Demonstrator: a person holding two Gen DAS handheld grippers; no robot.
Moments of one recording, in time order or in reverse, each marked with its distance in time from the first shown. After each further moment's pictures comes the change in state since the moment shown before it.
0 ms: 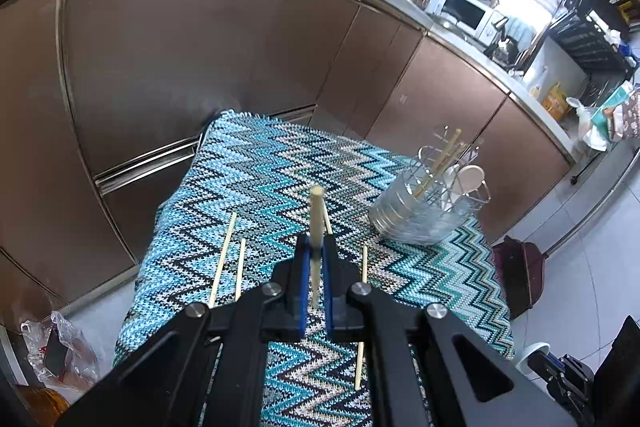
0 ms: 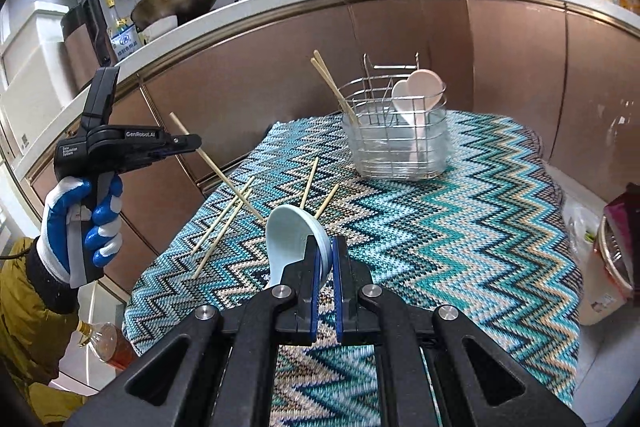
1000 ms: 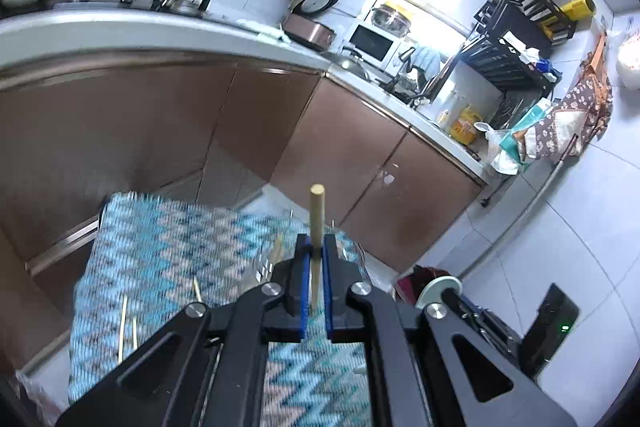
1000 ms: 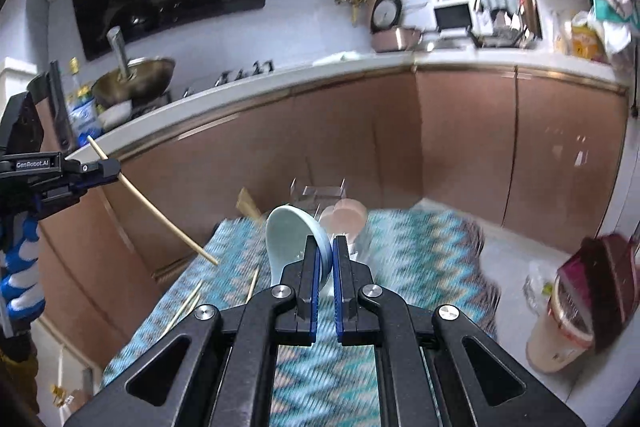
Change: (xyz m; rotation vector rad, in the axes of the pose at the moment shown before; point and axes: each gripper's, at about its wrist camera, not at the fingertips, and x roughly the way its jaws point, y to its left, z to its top) left arm -0.041 -0.118 0.094 0.095 -0.117 -0.286; right arm -0.026 -0.046 0.112 0.025 -0.276 -0.181
